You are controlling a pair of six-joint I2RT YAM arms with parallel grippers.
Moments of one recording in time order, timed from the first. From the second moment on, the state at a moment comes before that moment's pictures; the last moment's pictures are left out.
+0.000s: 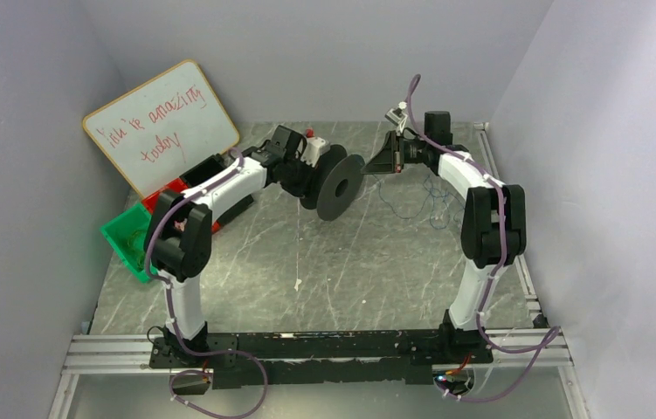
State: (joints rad) left arm -0.51 1.92 1.54 -0.53 0.27 0.07; right arm 0.06 1.92 1.43 -0.13 -1.45 0.31
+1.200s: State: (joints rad) left arm -0.42 1.95 1.56 -0.56 0.29 -0.03; right arm 0.42 2.12 1.82 -0.90 -1.24 -0.54
